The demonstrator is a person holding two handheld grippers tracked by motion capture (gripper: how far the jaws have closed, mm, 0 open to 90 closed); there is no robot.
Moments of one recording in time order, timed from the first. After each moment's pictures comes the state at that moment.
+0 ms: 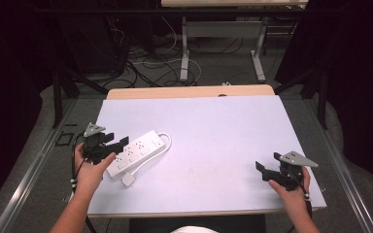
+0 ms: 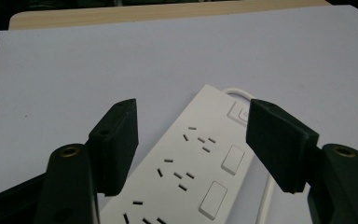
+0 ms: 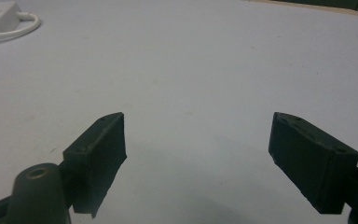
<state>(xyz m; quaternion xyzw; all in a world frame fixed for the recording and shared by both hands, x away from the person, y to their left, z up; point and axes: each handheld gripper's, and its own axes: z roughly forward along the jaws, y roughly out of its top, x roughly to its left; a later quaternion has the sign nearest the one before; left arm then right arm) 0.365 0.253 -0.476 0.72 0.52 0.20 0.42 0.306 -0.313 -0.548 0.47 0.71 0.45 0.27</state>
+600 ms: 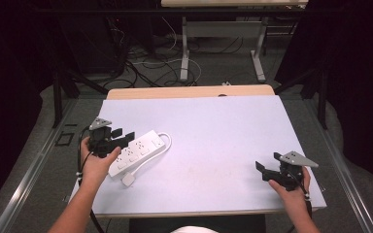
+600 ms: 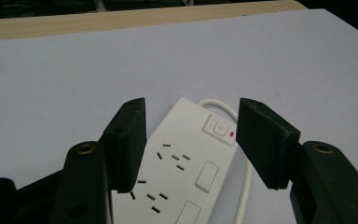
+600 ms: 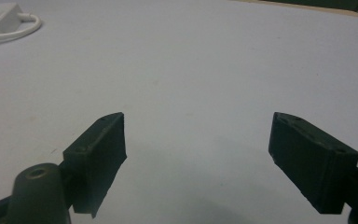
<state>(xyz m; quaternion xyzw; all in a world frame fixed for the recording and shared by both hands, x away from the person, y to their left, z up) 0.377 0.236 -0.465 0.73 0.50 0.18 0.43 0.306 -0.313 -0.548 0.47 0.71 0.45 0.27</state>
